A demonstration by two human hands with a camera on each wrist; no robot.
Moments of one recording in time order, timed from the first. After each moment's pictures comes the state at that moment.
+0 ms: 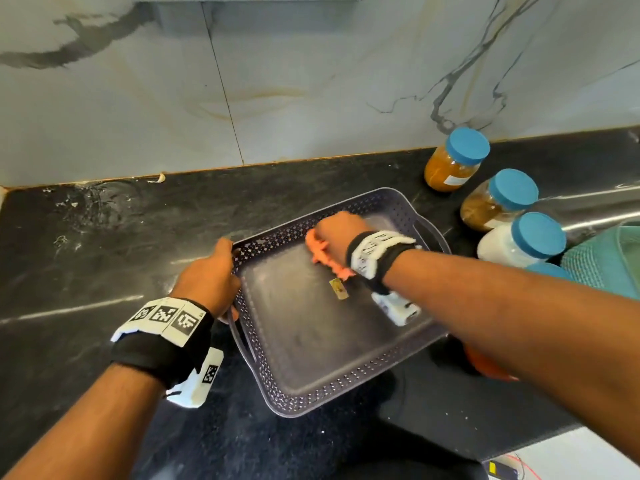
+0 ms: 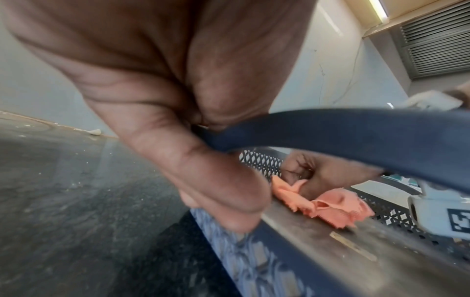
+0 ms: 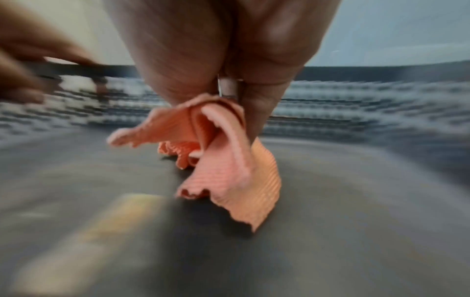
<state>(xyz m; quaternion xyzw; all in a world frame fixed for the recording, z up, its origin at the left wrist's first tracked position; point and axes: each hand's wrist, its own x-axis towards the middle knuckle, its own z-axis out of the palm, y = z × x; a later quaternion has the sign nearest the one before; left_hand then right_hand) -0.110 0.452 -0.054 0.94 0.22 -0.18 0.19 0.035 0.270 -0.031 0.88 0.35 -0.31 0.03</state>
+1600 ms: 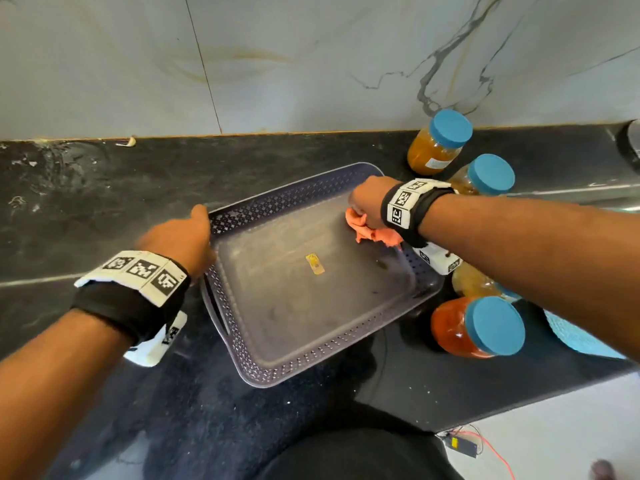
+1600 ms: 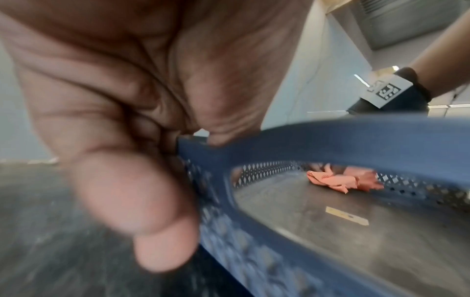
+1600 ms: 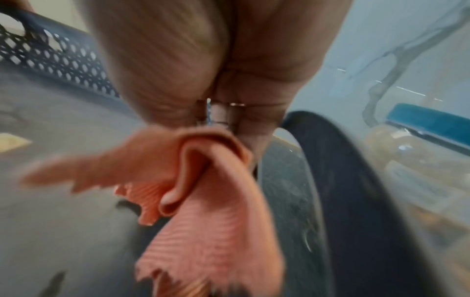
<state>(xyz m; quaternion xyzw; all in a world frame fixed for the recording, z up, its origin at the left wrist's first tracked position) -0.103 0.446 -0.046 0.95 0.22 -0.22 0.07 0.087 0.213 -0.020 0.85 0.35 -0.29 0.25</state>
